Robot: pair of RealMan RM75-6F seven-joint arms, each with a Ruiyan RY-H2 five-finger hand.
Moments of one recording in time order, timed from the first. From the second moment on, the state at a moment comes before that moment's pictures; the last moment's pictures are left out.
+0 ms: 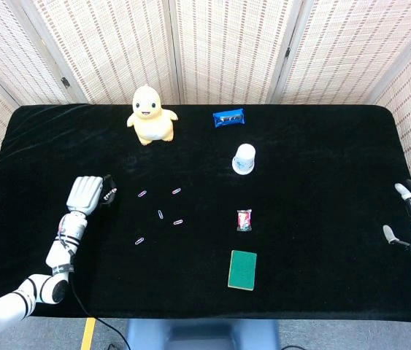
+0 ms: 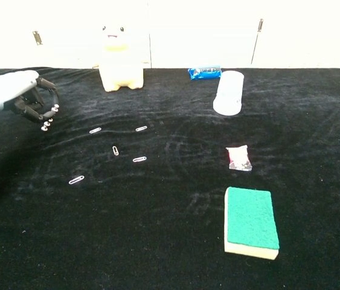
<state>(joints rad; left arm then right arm) -0.69 -1.62 -0.20 -1.03 1.19 1.00 0.00 0.14 -1.13 0.15 -1.45 -1.36 1.37 0.17</state>
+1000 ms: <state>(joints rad) -0.59 -1.56 -0.20 -1.52 1.21 1.24 0.30 0.15 -1.12 0.15 -1.40 -1.44 1.40 0.33</state>
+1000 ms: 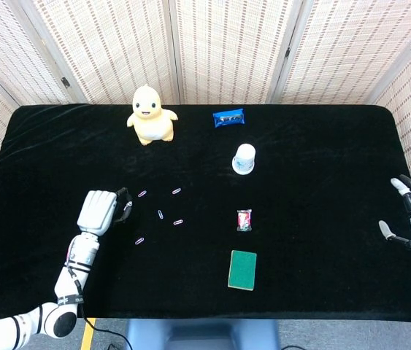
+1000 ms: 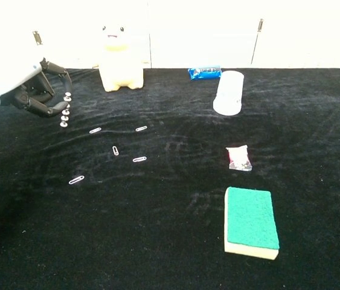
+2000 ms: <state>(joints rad) -0.49 -1.67 -0.12 -1.55 1.26 1.32 0.36 0.09 -1.10 0.12 -1.41 -1.54 1.57 0.41</state>
